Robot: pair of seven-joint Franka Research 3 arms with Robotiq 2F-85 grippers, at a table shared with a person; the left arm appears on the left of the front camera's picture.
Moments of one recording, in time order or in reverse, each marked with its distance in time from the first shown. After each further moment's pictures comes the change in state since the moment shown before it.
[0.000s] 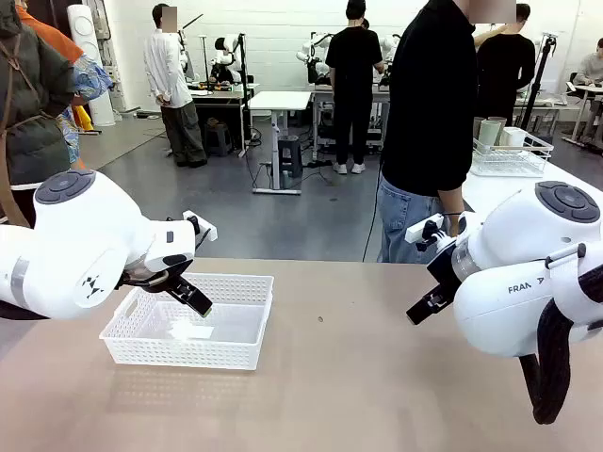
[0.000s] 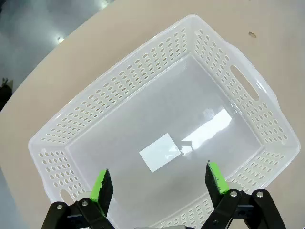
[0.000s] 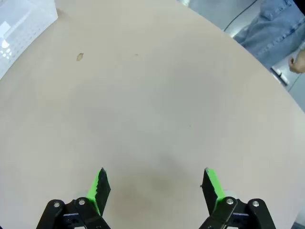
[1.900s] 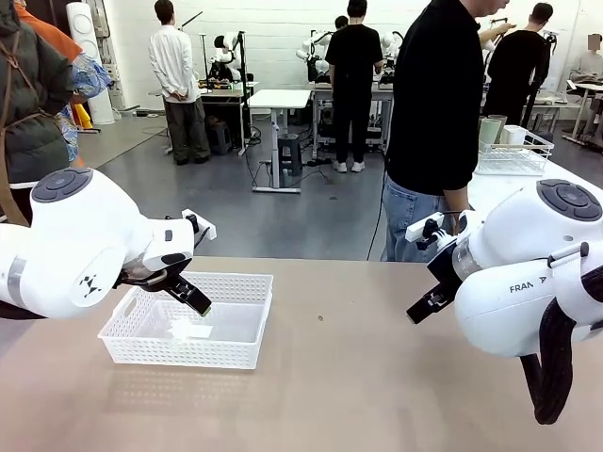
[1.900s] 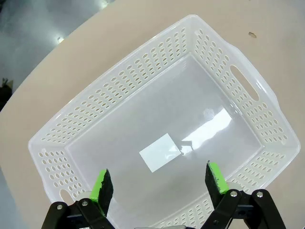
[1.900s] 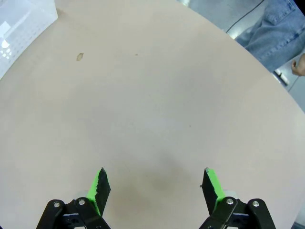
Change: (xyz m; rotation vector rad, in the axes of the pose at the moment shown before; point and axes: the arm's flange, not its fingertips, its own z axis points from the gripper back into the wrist) left arm 0.000 0.000 0.000 0.000 0.000 0.000; right arm 0.000 0.000 0.000 0.000 0.000 0.000
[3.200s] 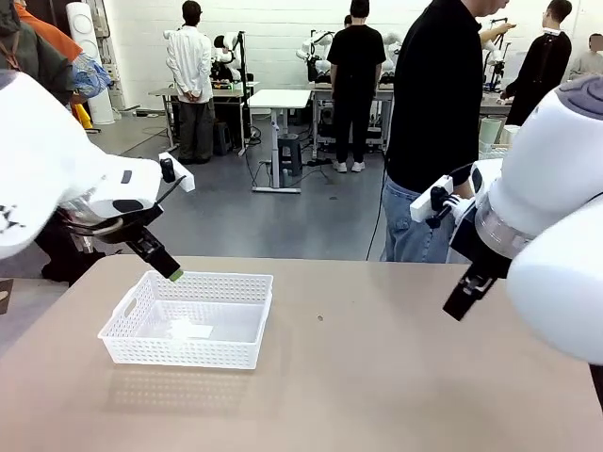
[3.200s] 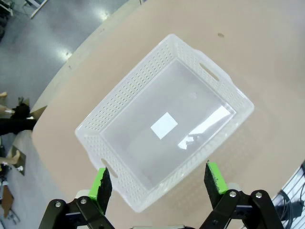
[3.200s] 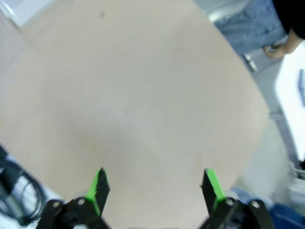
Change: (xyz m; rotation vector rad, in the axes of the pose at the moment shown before) left arm 0.014 -0.005 0.136 0.031 -0.008 -0.174; right arm 0.001 0.061 0.151 -0.190 0.198 0.196
